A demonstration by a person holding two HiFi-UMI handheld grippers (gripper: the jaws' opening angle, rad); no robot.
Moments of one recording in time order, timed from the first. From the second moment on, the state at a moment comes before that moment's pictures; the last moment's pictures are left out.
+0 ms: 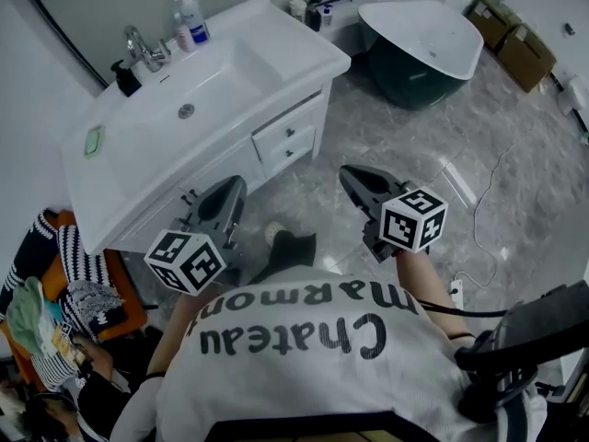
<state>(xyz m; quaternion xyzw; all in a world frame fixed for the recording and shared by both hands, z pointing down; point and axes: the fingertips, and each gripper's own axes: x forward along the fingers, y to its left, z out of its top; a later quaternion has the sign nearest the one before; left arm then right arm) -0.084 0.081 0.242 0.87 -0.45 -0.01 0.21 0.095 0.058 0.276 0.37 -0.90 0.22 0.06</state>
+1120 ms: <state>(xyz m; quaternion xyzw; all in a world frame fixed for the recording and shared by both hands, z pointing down) -0.104 -0.042 0.361 0.86 -0.45 0.02 0.26 0.057 -0.107 0.407 0.37 -0.88 0.29 0.08</state>
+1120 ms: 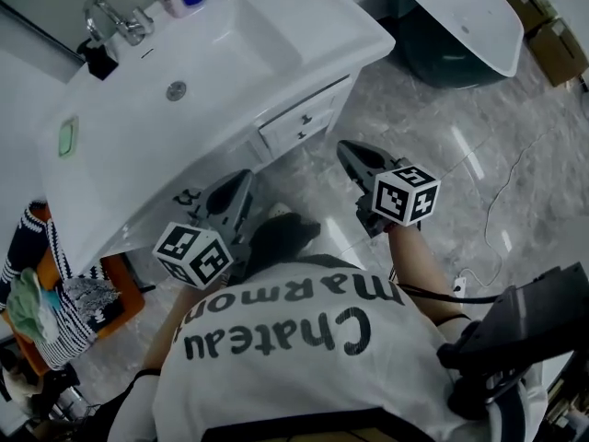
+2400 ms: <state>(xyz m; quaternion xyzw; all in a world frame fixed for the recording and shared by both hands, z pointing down) -0.157 -0.085 0.544 0.84 -0.46 0.07 0.28 0.001 -0.224 0.631 0.40 -0.84 0.28 0.23</state>
